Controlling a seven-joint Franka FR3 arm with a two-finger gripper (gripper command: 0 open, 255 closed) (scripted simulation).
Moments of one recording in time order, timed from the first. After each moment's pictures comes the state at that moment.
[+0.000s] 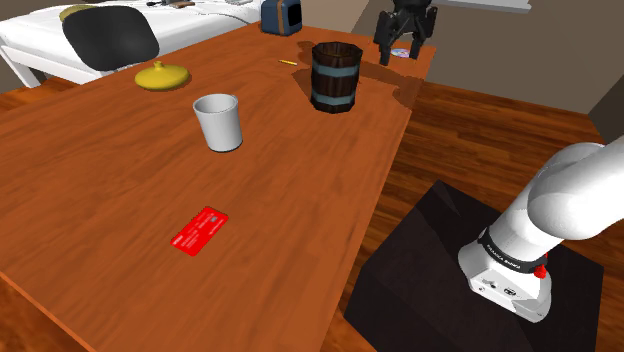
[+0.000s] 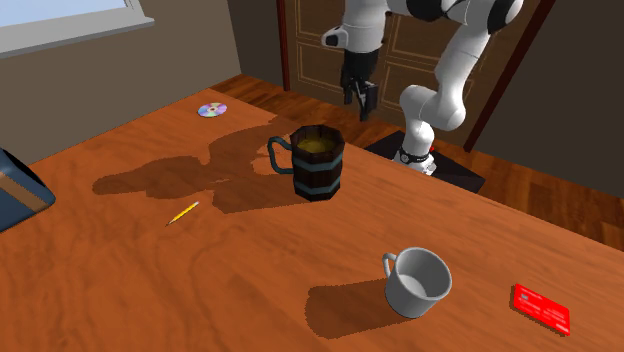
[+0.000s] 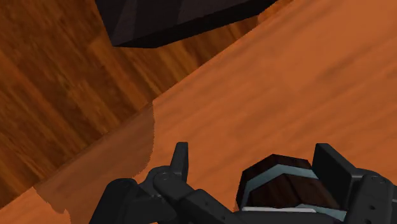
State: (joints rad) arm -0.05 -0.40 0.05 -2.00 0.03 1.55 0.28
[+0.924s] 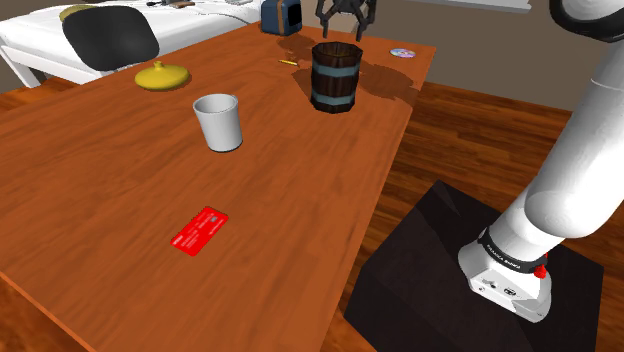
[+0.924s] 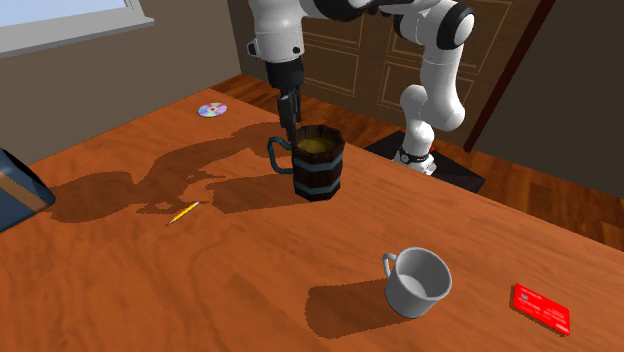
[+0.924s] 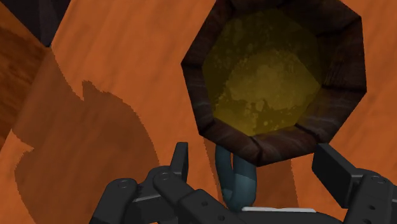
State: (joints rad) arm -0.10 0.20 0.04 -1.33 0.14 1.48 0.63
